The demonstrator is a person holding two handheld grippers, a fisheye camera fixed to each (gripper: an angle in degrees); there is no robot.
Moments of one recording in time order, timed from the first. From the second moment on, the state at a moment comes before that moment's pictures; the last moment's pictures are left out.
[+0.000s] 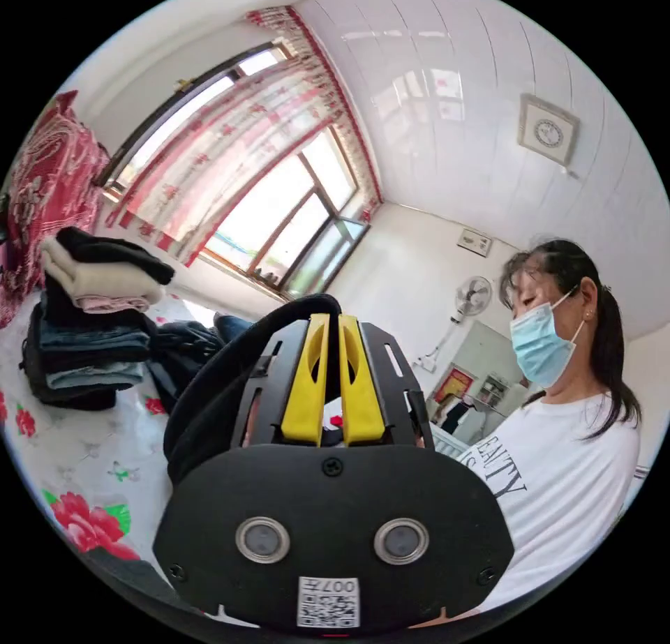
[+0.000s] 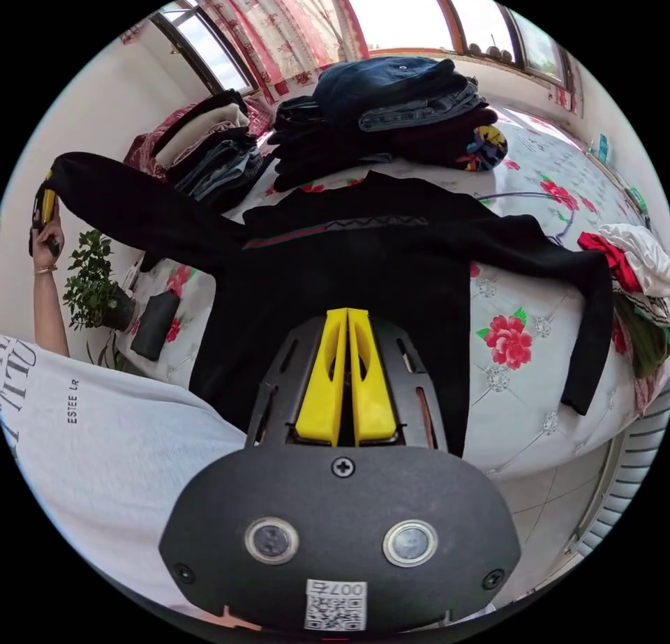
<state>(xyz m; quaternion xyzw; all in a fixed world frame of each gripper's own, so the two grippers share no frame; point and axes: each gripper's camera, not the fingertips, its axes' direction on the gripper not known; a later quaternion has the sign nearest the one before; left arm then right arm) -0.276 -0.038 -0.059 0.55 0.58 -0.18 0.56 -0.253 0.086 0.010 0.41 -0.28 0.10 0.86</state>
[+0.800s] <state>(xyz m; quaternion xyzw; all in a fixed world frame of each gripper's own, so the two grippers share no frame) 0.150 -0.176 0.091 0.04 0.43 -0.08 0.90 -0.201 0.054 0.085 0.32 -0.25 0.23 0.88</state>
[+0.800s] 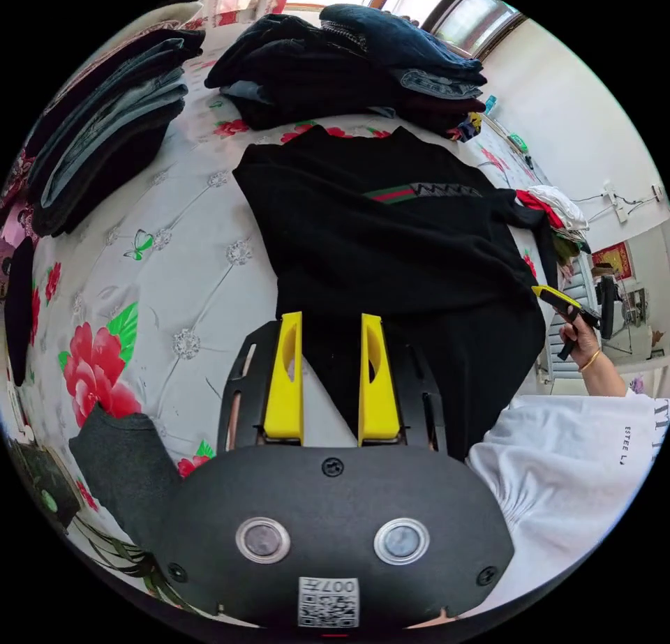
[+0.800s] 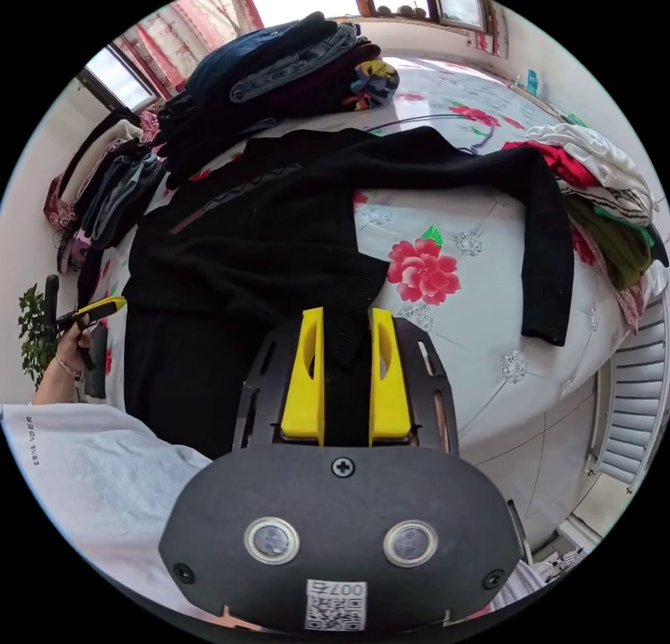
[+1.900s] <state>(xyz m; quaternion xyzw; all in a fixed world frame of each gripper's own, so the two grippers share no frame) 0.165 -0.136 0.155 0.04 0.38 -0.18 0.91 -0.301 -0.237 -0.124 0.39 -0.19 -0.11 0.90</state>
